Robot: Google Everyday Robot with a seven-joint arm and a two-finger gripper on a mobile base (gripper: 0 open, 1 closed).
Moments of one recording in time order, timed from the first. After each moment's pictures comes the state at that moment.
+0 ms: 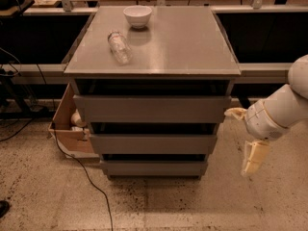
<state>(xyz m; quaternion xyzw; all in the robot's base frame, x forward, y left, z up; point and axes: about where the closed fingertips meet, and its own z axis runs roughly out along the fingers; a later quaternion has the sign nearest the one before) 0.478 -0.230 0.750 -0.69 0.69 0.09 0.19</state>
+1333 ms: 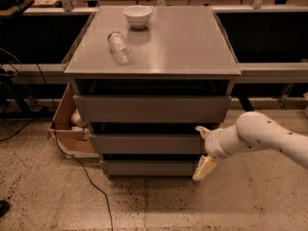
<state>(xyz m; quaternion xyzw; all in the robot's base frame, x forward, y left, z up) 0.552 -0.163 0.588 -0.63 0.71 0.10 0.29</state>
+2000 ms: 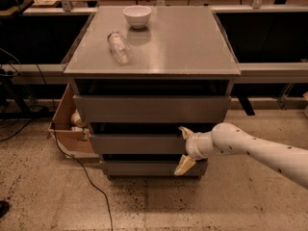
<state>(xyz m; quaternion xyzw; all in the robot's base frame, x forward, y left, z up) 0.613 -0.105 0.513 -0.64 0.68 0.09 0.35</state>
